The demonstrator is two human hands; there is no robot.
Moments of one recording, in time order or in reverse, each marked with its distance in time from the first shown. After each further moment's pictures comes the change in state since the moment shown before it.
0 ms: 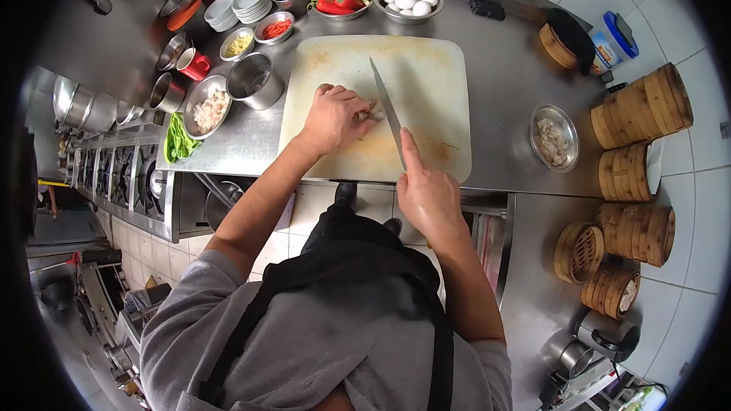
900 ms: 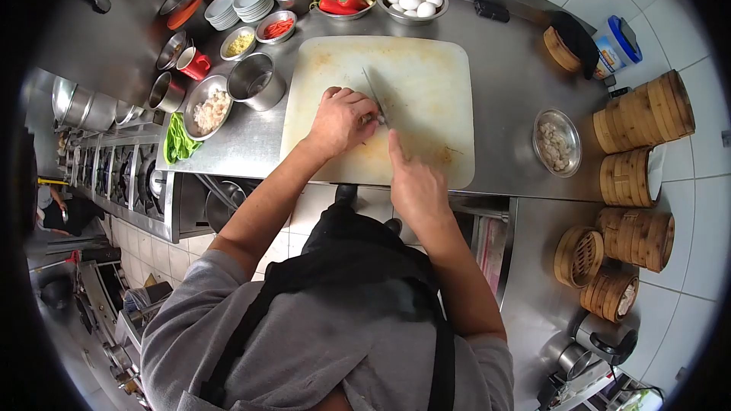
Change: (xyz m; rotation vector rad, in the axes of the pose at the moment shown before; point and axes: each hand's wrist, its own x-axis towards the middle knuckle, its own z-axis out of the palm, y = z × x) left_hand 0.002 -0.003 0.009 -0.018 0.075 0.051; right_hand 0.024 -0.006 0.027 -0.184 0.063 -0.129
